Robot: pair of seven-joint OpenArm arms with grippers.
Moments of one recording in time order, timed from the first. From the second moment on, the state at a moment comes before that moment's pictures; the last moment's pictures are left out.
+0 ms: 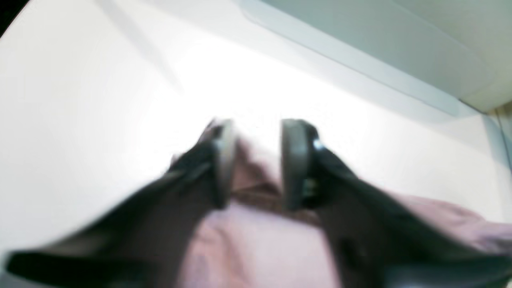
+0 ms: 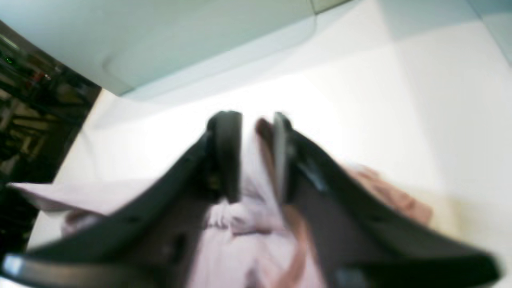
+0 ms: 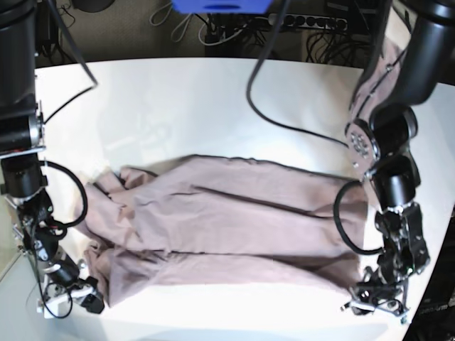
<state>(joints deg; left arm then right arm) -49.6 -8.9 -27.4 38.1 -5.4 -15.6 28.7 48.7 24.5 -22.7 27.8 58.2 24.4 -10.1</state>
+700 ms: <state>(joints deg) -14.1 -5.6 -27.8 79.1 -5.6 -16.2 41.3 7.1 30.2 -2.7 66.7 58.1 24.2 -22.2</state>
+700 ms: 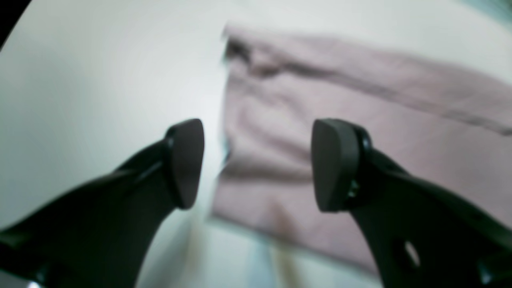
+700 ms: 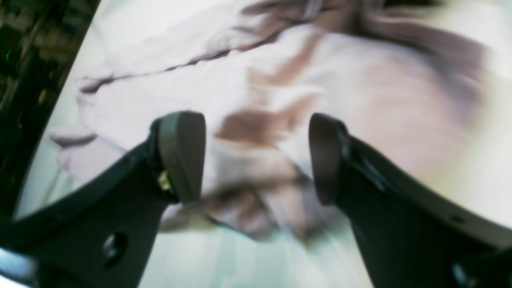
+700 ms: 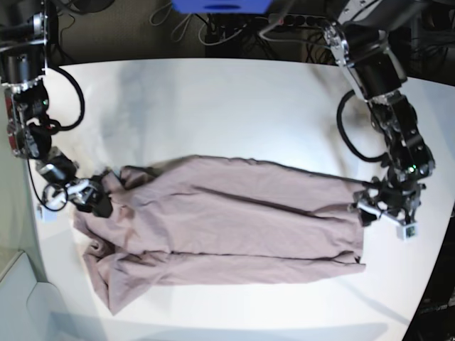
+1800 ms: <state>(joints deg) -14.8 -10.9 -23.4 51.6 -16.6 -16.9 21.3 -17.2 28.1 6.7 77.5 58.3 24.3 -21.6</state>
